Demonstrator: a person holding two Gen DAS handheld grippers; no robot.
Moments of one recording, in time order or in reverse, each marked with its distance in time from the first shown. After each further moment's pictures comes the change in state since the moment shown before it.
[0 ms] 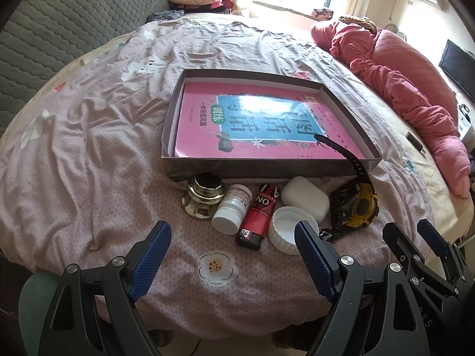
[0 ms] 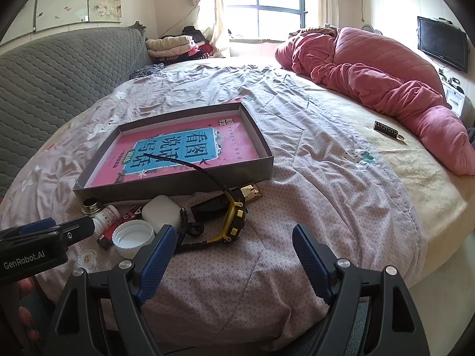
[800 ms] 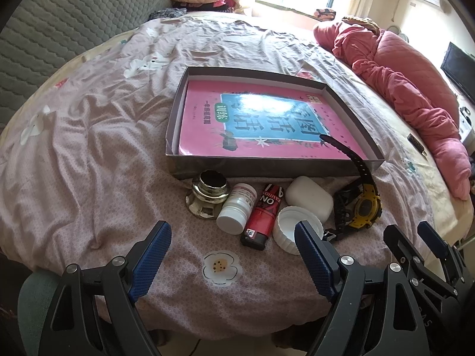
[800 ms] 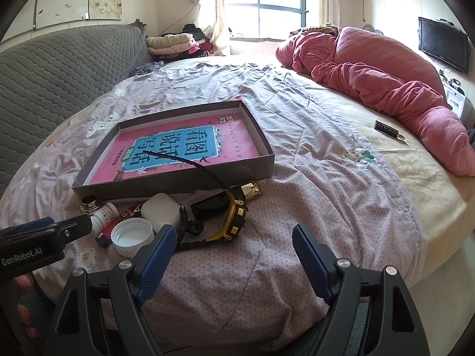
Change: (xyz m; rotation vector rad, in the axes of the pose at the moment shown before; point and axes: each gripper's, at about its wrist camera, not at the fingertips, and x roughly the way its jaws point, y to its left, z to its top) left arm 0.004 0.006 0.000 -0.016 0.002 -0.001; right arm 0.003 0.002 -0.002 -0.010 0.012 -0.006
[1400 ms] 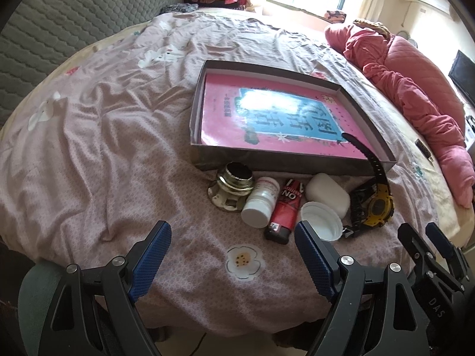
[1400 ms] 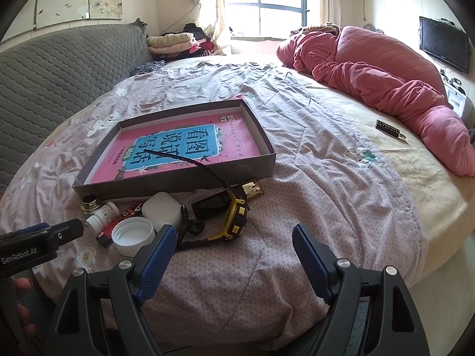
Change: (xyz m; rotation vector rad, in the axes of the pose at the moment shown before) left arm 0.003 0.023 -0.006 -0.042 0.016 0.017; right arm 0.001 0.002 -0.001 -0.001 0.005 0.004
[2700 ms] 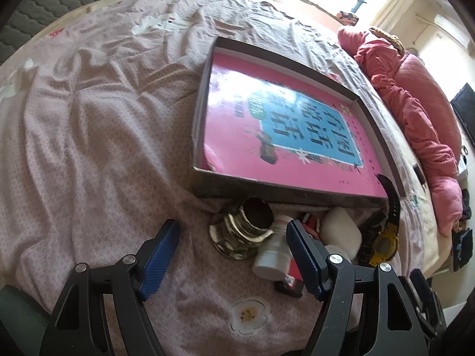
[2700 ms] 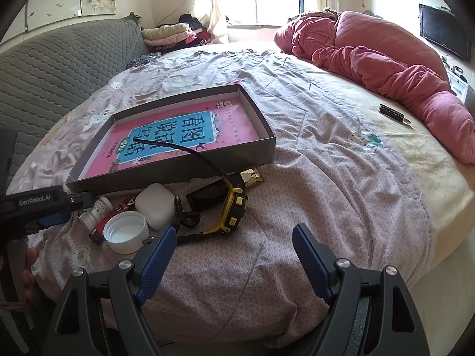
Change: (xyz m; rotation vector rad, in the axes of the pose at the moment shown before) left arm 0.061 0.029 0.043 -0.133 0.103 -0.111; right arm 0.018 -0.008 -0.002 0.035 0.060 0.016
